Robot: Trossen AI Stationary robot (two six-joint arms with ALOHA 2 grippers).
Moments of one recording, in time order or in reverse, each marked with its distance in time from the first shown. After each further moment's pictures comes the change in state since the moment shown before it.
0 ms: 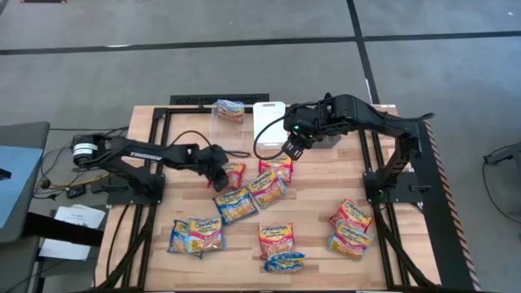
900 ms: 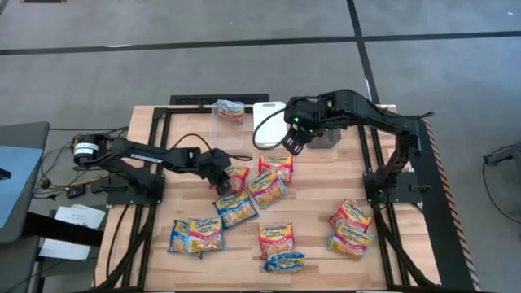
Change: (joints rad) left arm -0.071 -0.006 0.020 0.087 -0.038 -0.036; right arm -0.056 -0.001 0.000 0.004 -0.047 -0.037
